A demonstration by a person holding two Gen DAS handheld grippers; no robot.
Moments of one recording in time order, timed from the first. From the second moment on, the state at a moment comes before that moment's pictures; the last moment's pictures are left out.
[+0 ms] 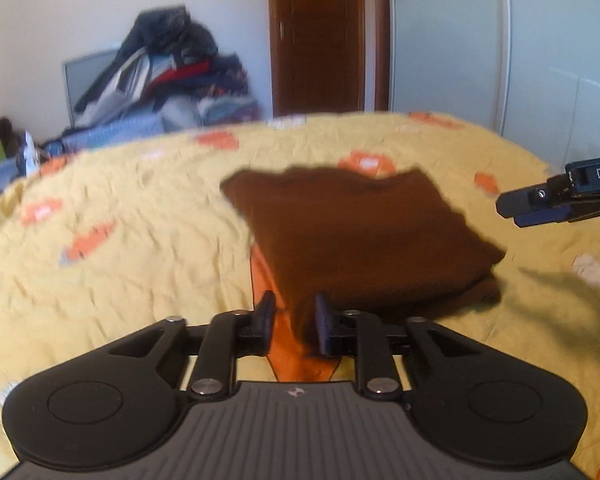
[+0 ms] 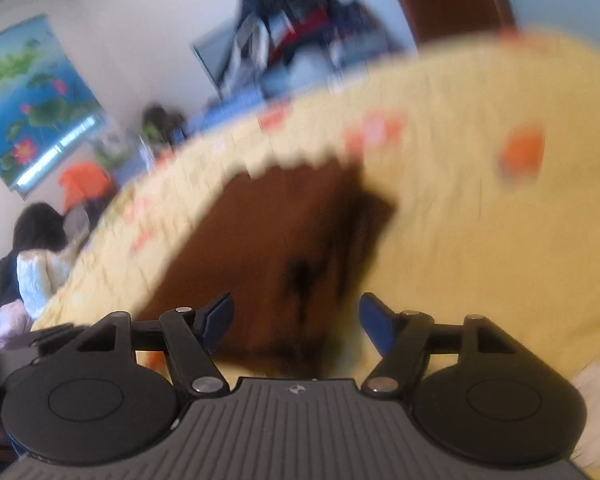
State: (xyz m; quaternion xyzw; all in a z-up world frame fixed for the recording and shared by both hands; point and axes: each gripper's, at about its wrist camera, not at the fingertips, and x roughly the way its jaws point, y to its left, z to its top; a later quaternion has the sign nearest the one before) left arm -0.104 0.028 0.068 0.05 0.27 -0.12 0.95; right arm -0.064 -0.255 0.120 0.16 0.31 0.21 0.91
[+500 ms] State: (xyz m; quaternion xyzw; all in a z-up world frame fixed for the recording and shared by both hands) left arm -0.070 0.004 0.037 0.02 0.34 -0.13 0.93; right arm -0.044 -0.225 0.087 0.20 0.37 0.24 0.87
